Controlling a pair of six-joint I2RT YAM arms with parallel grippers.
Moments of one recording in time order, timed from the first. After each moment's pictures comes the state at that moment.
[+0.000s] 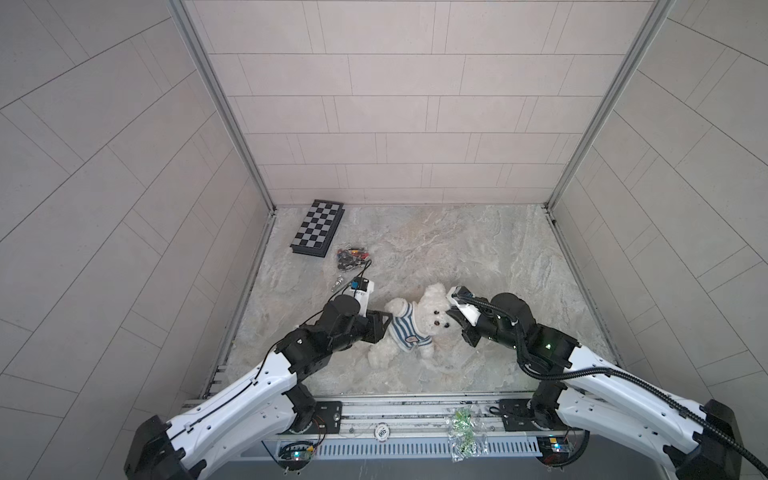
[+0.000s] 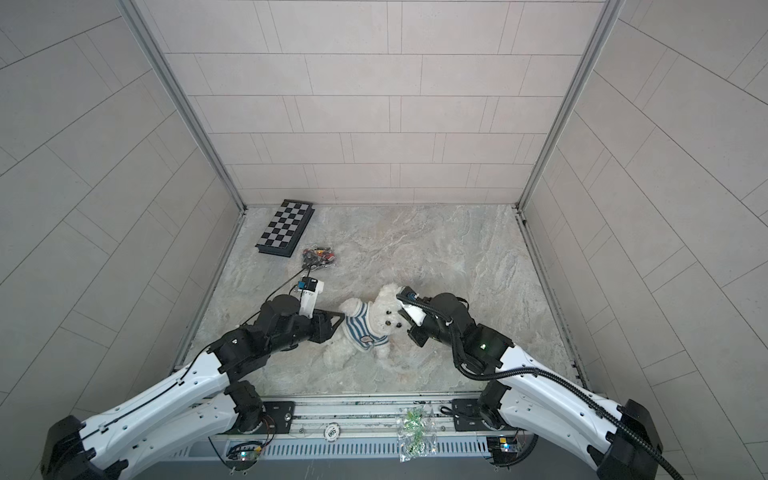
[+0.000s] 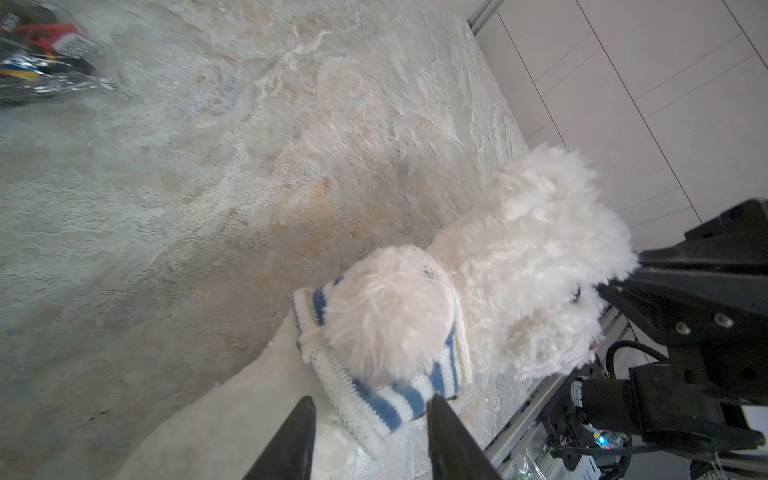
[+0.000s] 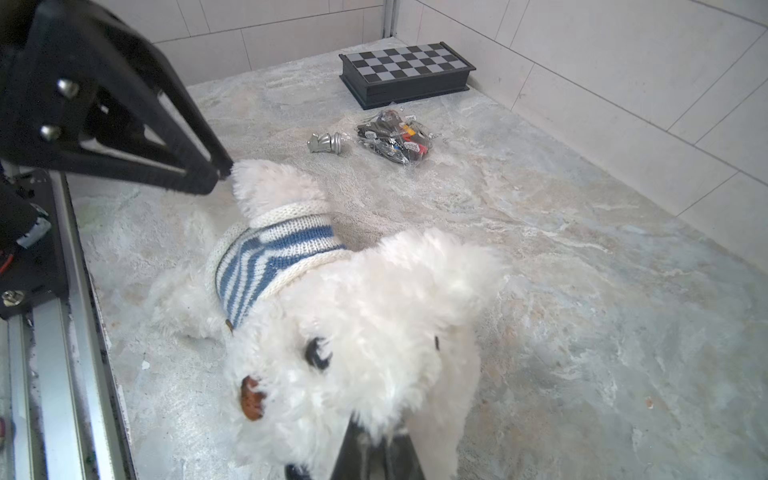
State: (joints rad) left arm -0.71 0.79 0.54 -0.34 0.08 -0.60; right arm 0.80 0.81 0.55 -0.21 -0.03 -0.15
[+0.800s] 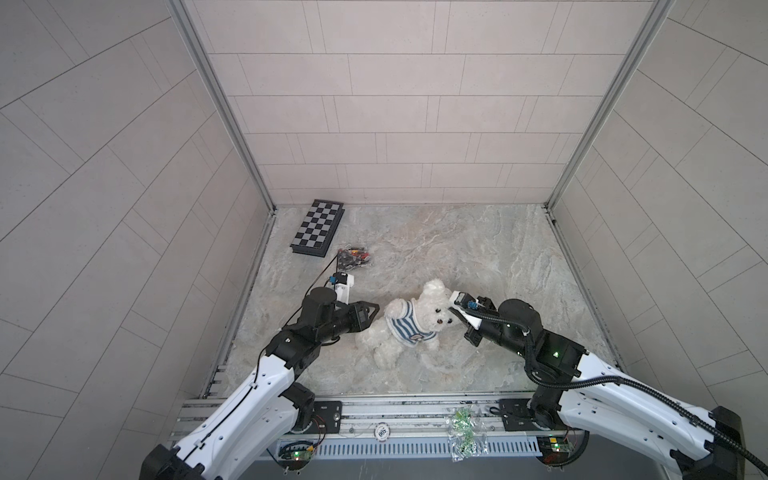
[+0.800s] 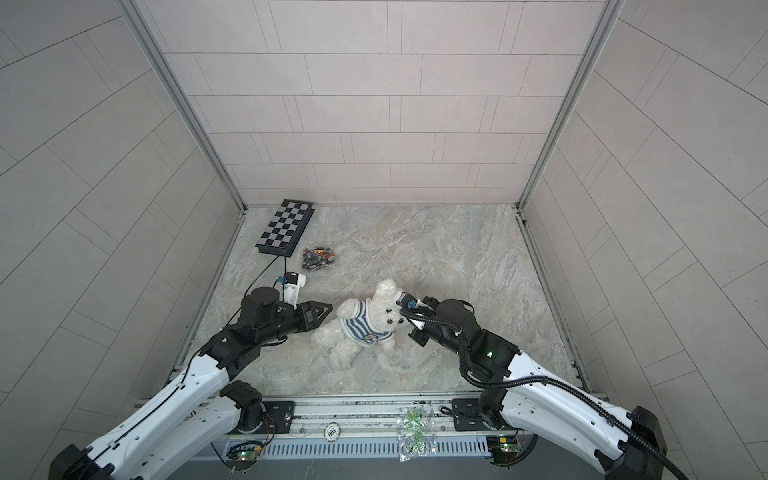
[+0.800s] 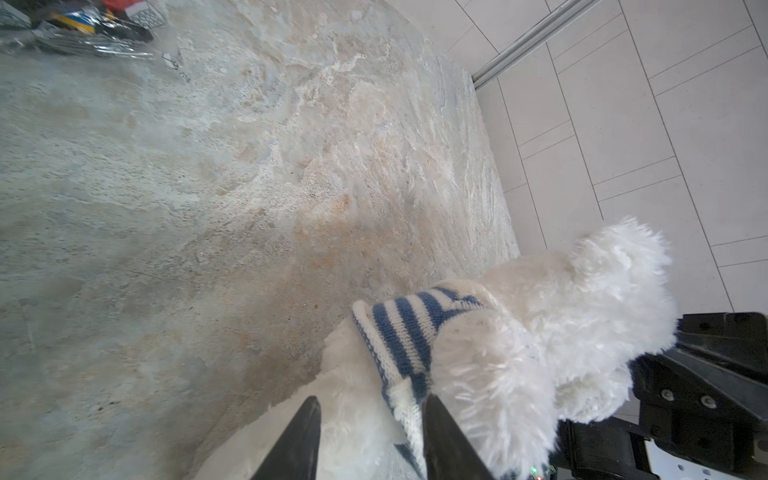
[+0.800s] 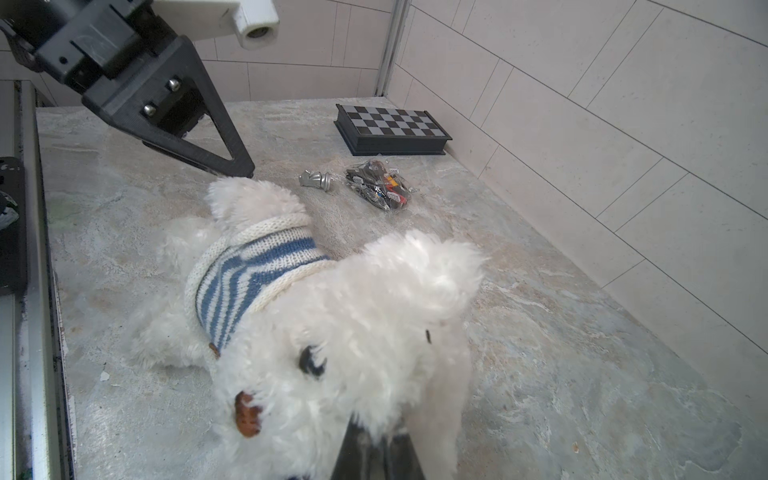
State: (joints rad) left arm -0.46 0.78 0.46 -0.24 0.36 -0.68; right arm 0.83 0.73 0.52 -0.14 0.03 -0.26
